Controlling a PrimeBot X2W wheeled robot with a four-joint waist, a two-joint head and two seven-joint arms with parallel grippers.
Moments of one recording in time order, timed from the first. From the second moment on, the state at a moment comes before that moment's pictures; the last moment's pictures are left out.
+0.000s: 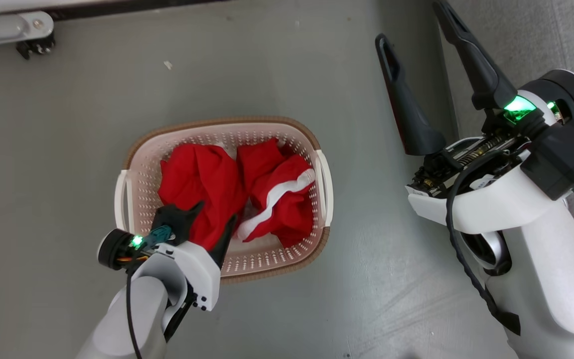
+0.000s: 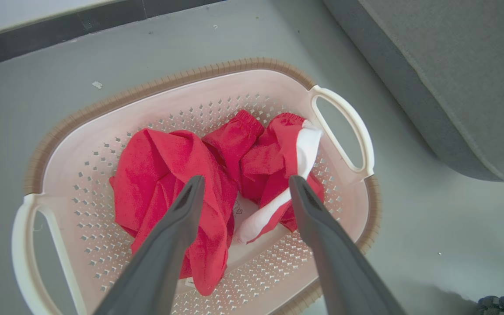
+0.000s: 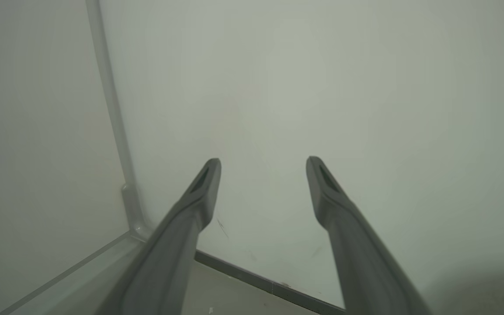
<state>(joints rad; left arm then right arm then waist) -0.54 0.04 -0.40 0.68 -0.27 -0.13 -0.11 -0.54 -0.06 0.24 -0.20 0.05 0.12 -0.26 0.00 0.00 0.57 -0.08</state>
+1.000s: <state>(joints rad) -0.74 0.08 -0.39 0.85 -0.25 -0.09 0.03 -0.67 -0.06 0.27 -0.27 0.09 0.12 -0.26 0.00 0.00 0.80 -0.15</state>
